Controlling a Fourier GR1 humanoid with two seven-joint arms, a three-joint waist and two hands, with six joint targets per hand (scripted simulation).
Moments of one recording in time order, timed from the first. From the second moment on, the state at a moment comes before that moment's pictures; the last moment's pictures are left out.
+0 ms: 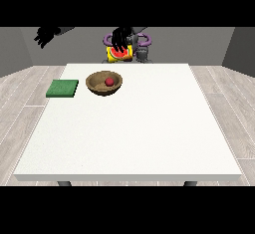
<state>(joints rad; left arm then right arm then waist) -0.98 0.03 -0.72 -0.68 -1.22 0.13 0.59 -0.25 -0.37 -0.37 -1.09 -0.35 0.33 -0.01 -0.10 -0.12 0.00</state>
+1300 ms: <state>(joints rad) -0.85 0.36 0.28 -1.12 0.06 -0.18 0.17 -0.24 -0.18 -0.38 -1.00 -0.28 0.10 -0.19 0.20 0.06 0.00</state>
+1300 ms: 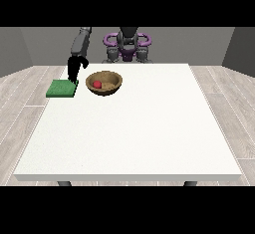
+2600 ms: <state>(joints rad) -0.74 0.58 0.43 -1.26 0.29 -0.34 0.21 -0.44 -0.14 -0.35 -0.64 -0.24 0.09 -0.54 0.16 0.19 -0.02</state>
